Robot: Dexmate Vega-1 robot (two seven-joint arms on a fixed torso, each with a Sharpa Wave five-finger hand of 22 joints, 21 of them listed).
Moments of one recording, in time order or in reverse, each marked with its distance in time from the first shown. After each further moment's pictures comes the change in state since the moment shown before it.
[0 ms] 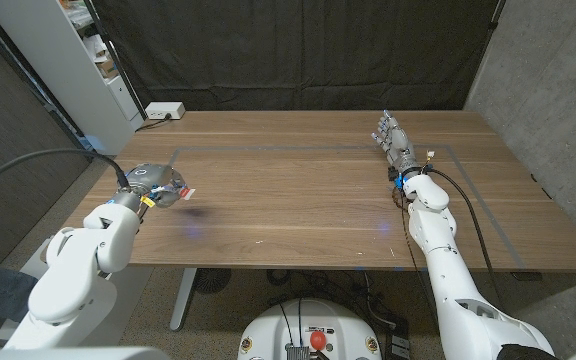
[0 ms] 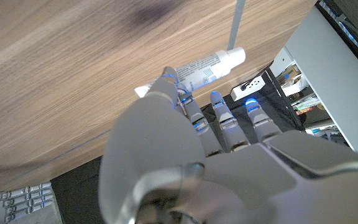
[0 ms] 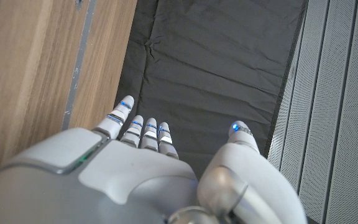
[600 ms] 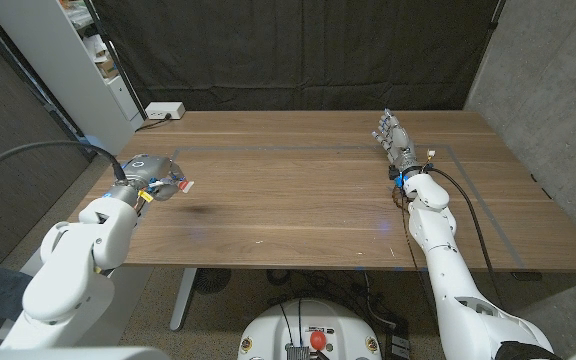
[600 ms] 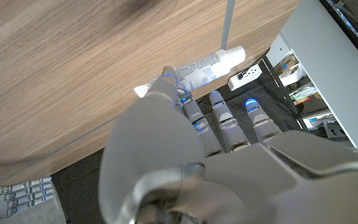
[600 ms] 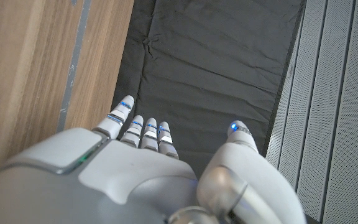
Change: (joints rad) left arm -0.010 -0.020 -0.023 -0.033 0.029 -0.030 -0.011; left_hand 0.002 0.002 -0.008 0.000 -0.001 0.011 0.000 0.000 0.004 0.011 0.000 -0.004 0.009 0.004 -0.003 -0.004 0.000 -0.004 -0.004 -0.005 0.000; right arm 0.006 0.001 0.005 0.003 0.002 0.007 0.001; right_hand 0.001 0.009 0.000 0.000 0.000 0.004 0.004 0.000 0.000 0.000 0.000 0.000 0.000 0.004 -0.004 0.000 0.000 0.000 0.000 0.000 0.005
